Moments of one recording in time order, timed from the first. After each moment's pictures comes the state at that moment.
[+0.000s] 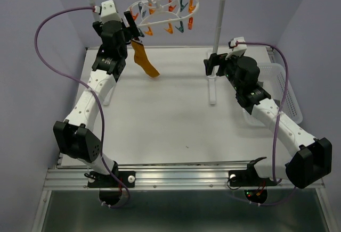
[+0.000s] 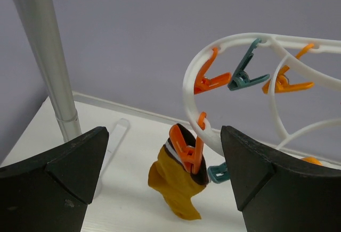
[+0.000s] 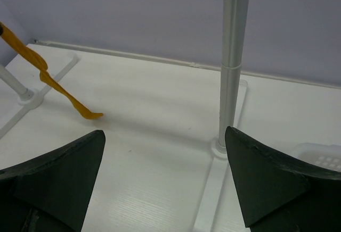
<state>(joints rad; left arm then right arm) -0.29 1.55 1.61 -0.07 -0.44 -0.24 0.41 1.27 1.07 0.17 0.11 0.10</state>
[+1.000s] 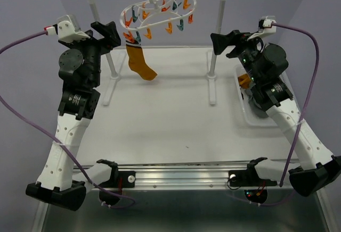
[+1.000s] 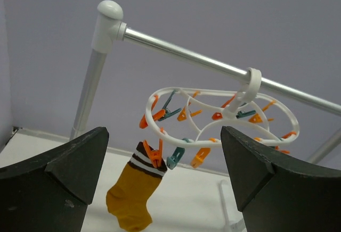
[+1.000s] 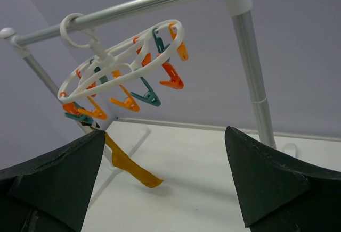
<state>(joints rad) -0.27 1.09 1.42 -0.06 -0.31 -0.34 0.41 1.19 1.36 0.08 0.04 0.32</state>
